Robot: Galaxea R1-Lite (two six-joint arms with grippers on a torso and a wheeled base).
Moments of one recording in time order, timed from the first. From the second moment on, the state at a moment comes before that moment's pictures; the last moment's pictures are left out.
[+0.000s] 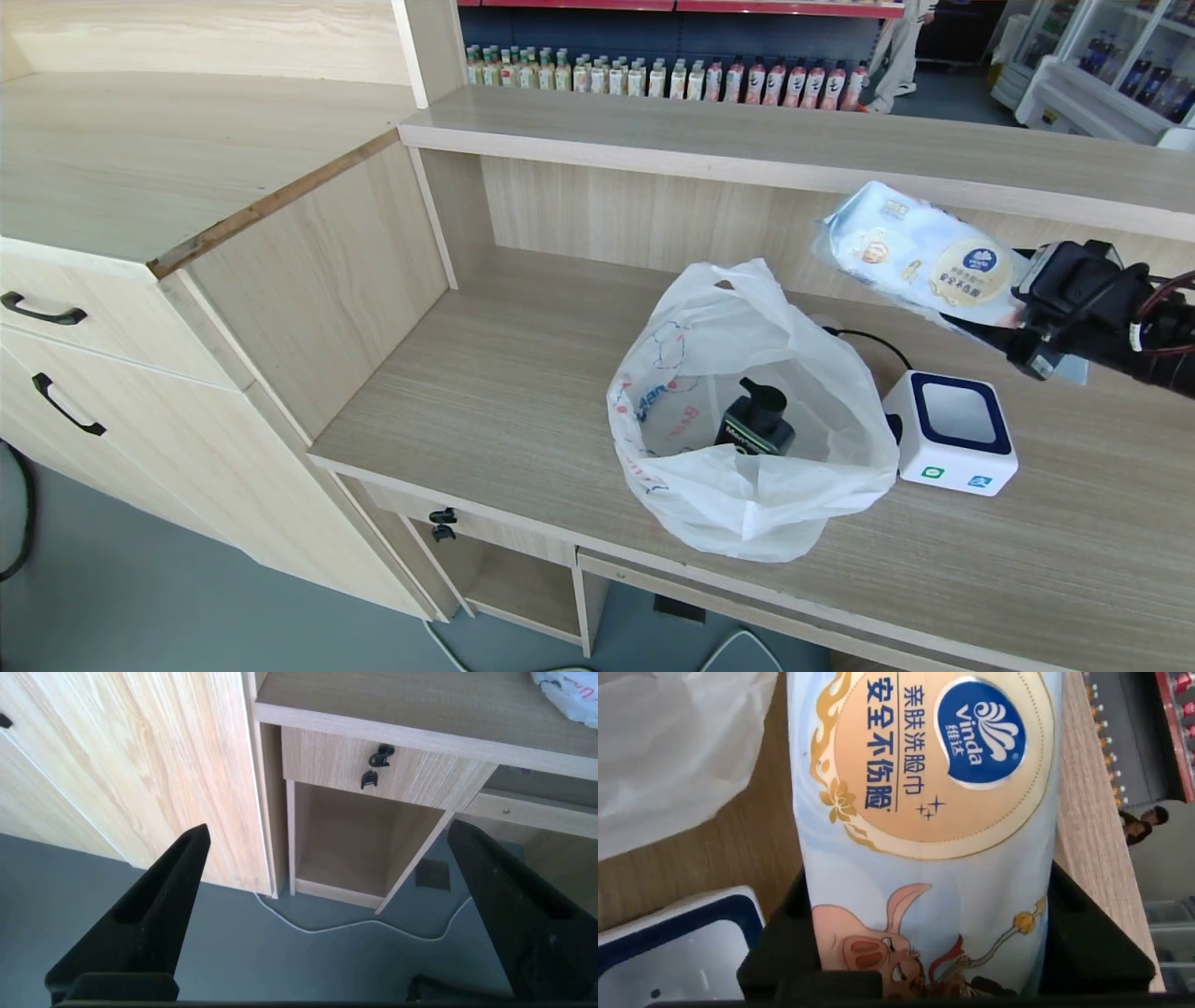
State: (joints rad) left arm -0.08 0.10 0.00 0.00 0.00 0.00; right arm -0.12 1.60 -0.81 -0.73 0.49 -1.08
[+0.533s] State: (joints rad) left arm -0.08 0.10 0.00 0.00 0.00 0.00; right arm 0.34 1.28 -0.66 -0.38 0.19 -0.53
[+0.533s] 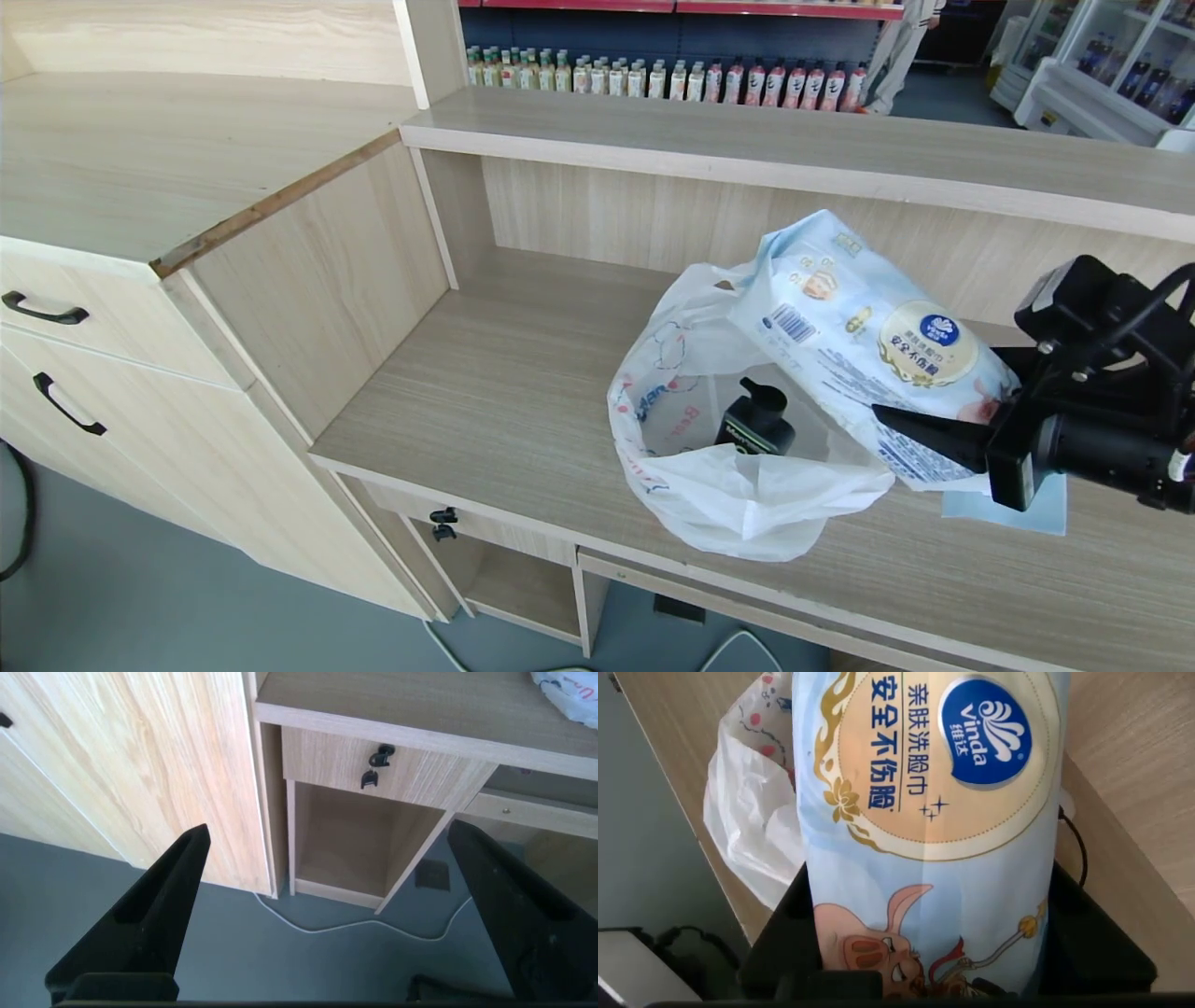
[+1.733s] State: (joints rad) left arm -0.08 0.10 0.00 0.00 0.00 0.00; right arm 0.18 1.56 -1.00 -0.40 0.18 -0.21
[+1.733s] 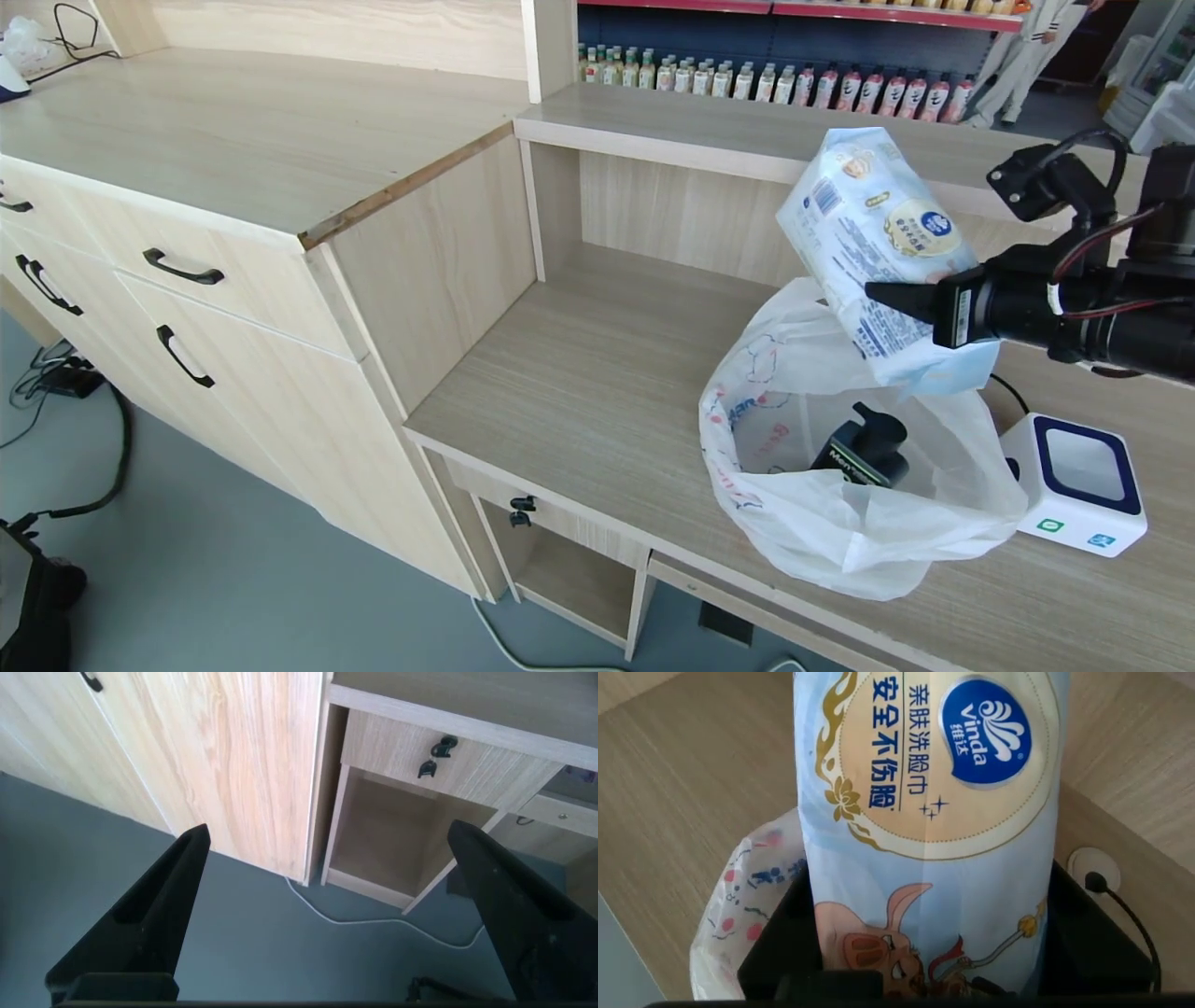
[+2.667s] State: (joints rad) left arm -0.08 0.10 0.00 0.00 0.00 0.00; right arm 0.26 1.79 -1.05 -0.59 0.23 -0.25
